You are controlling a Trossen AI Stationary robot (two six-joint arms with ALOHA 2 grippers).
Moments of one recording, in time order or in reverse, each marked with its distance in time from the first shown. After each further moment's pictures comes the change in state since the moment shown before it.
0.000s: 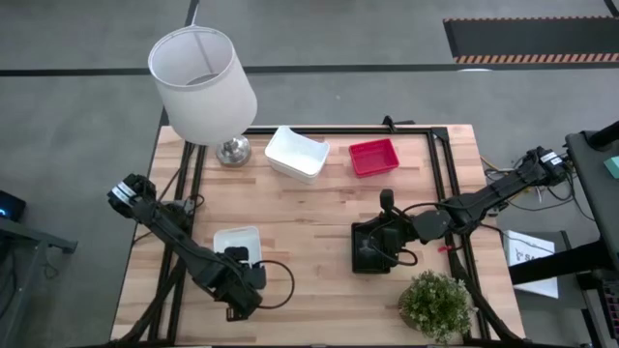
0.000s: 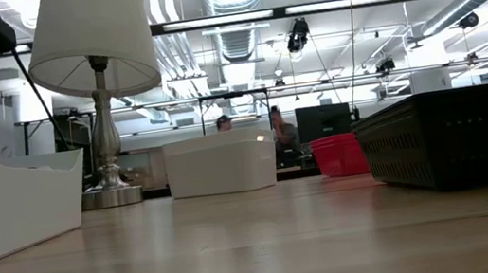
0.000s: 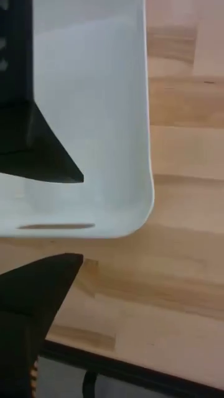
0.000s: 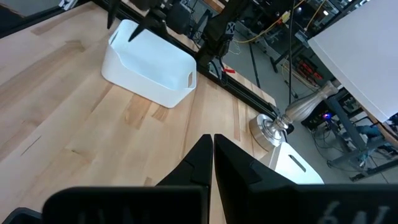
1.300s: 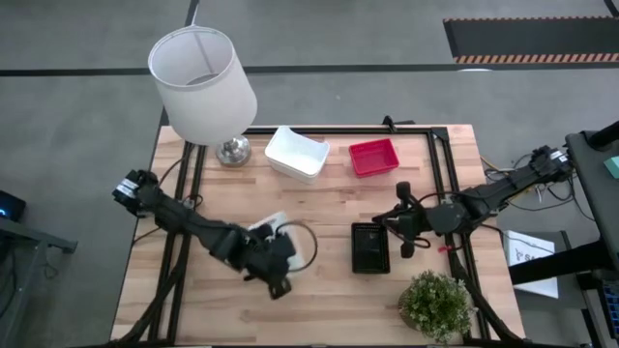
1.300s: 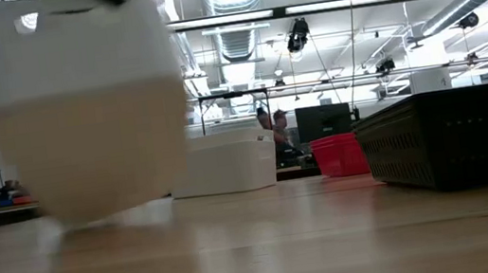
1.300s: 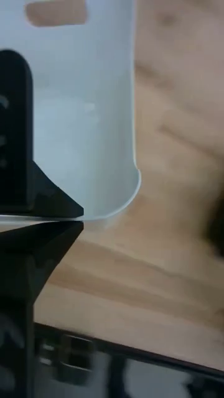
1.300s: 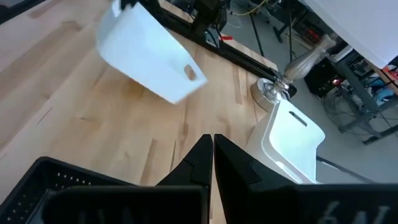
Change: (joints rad) left arm 0.205 0.000 0.186 0.120 -0.208 -0.045; right arm 0.001 -0.187 -0.048 -0.240 0.026 0.162
